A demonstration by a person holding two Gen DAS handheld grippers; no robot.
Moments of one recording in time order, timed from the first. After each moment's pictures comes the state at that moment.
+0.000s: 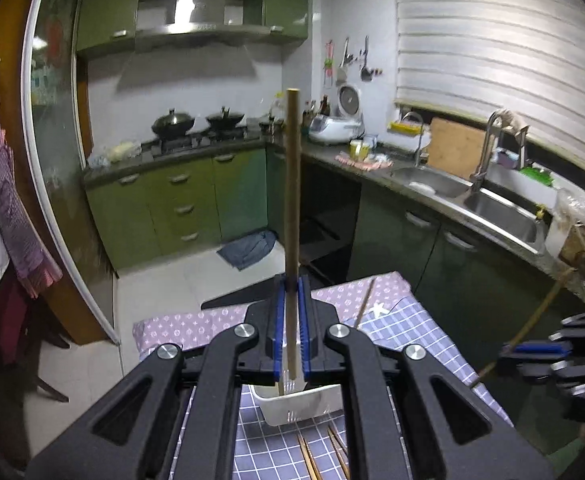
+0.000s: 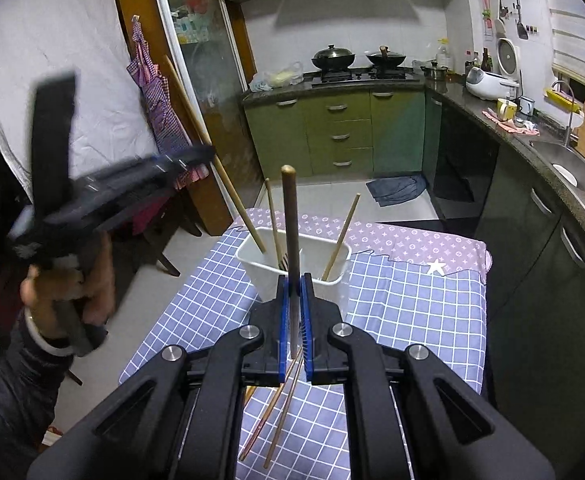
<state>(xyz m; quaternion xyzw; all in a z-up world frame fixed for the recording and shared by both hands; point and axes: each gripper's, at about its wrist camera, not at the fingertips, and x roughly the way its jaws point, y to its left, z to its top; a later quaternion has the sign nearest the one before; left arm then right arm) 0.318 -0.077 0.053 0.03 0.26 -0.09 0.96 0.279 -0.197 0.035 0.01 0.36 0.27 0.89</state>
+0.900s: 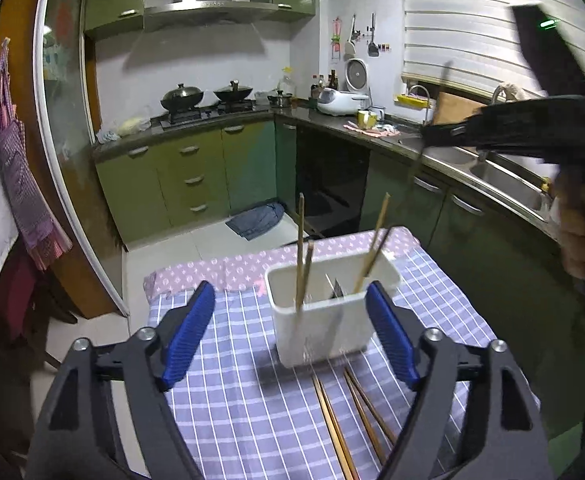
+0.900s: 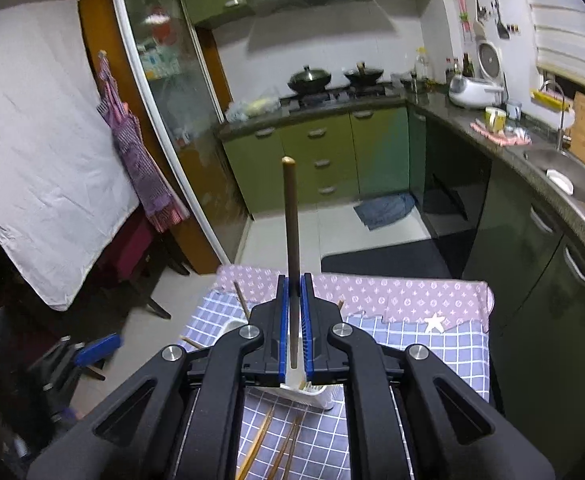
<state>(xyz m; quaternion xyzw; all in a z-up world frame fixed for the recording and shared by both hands) 0.254 -0.047 -0.001 0.03 0.30 -0.08 0.95 0.392 -0.173 0.061 0.05 0.35 0.23 0.91</state>
